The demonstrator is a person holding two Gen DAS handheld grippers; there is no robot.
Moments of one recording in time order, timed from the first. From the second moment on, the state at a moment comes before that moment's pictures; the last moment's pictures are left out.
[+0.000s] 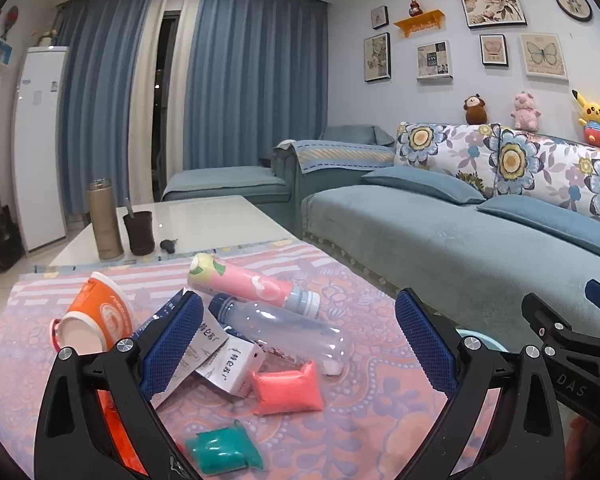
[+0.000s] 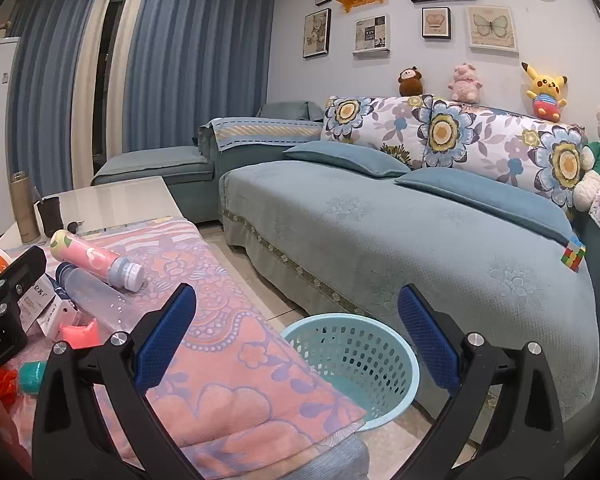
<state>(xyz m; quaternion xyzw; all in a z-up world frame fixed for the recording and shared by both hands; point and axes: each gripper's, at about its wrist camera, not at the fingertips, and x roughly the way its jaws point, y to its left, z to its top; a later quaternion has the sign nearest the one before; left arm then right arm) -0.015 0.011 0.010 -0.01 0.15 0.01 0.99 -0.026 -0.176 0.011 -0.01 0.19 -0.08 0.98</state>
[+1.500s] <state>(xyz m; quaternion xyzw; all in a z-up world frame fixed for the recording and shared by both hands) -0.021 0.015 0.014 -0.03 0.15 0.01 0.99 -0.027 -0.170 0.010 -0.02 0.19 -0.06 0.98</state>
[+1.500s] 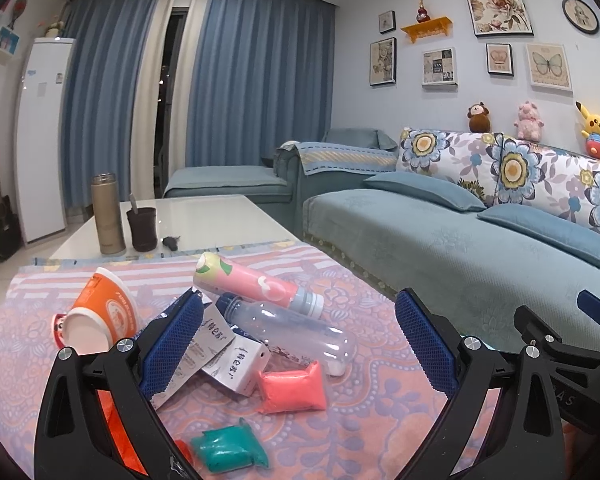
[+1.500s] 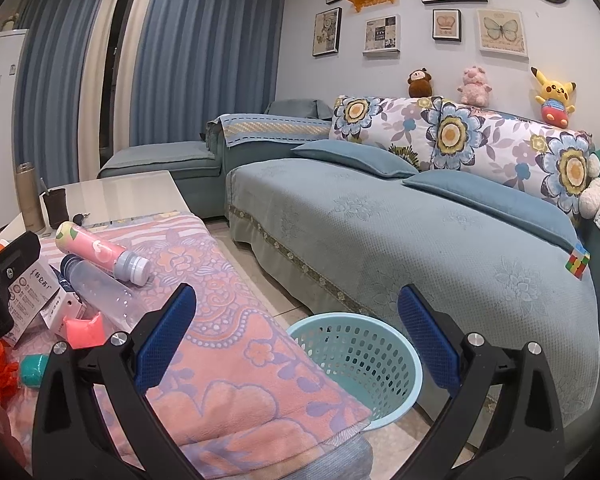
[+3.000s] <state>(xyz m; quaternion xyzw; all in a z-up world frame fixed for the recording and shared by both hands) -0.050 0.185 -0.085 -0.21 0.37 0.10 0.90 0.098 -0.039 -0.026 -0.11 0.33 0.29 0.89</state>
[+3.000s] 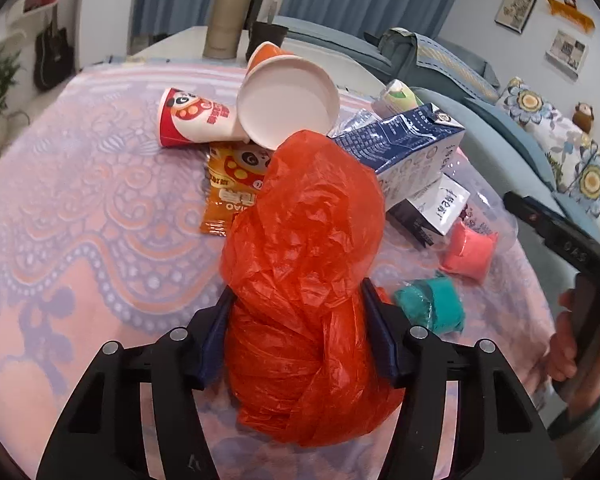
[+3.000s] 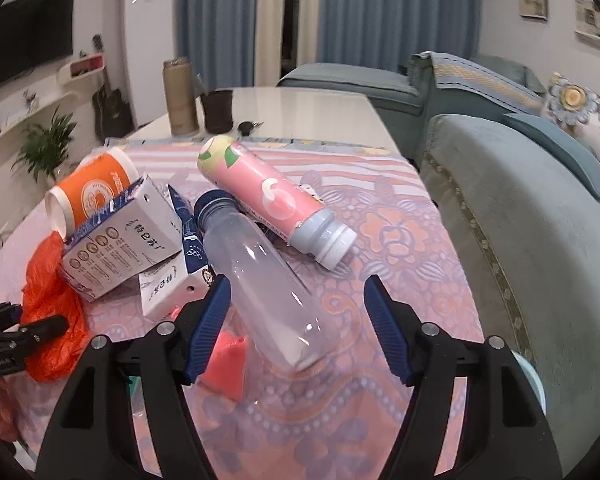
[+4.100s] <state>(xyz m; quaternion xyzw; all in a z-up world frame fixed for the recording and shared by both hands) -0.041 0.098 0.003 -0.17 0.28 -0.04 0.95 0.076 -0.099 0.009 -0.06 0.31 0.32 0.89</state>
